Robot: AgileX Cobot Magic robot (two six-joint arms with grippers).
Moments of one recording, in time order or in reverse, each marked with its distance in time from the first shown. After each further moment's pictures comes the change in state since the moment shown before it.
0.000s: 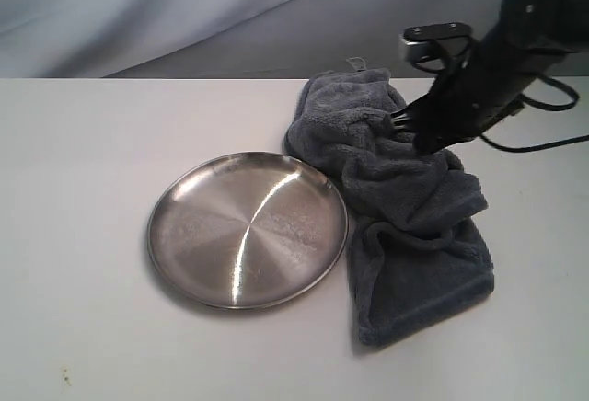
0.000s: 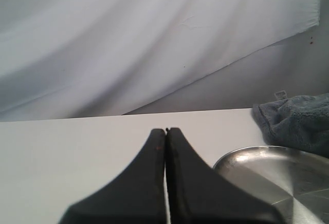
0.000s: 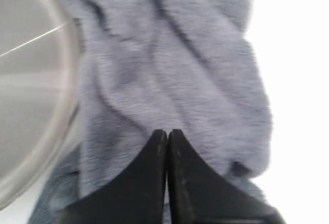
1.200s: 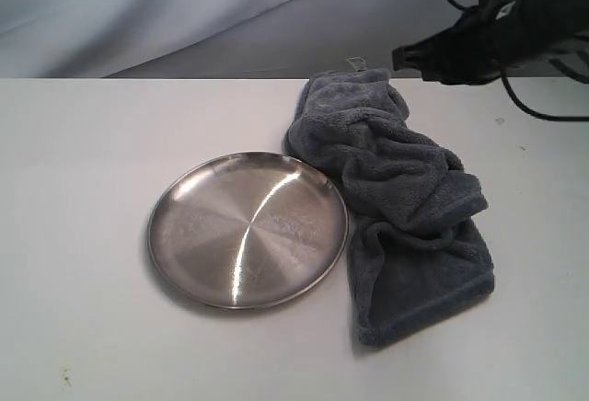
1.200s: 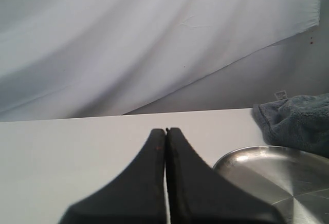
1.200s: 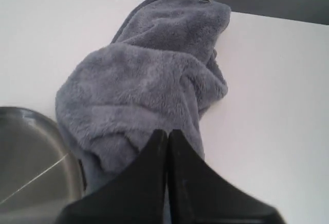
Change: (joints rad) left arm 0.000 0.000 0.000 0.000 0.000 0.000; right arm 0.000 -0.128 0.075 0.082 -0.342 -0.002
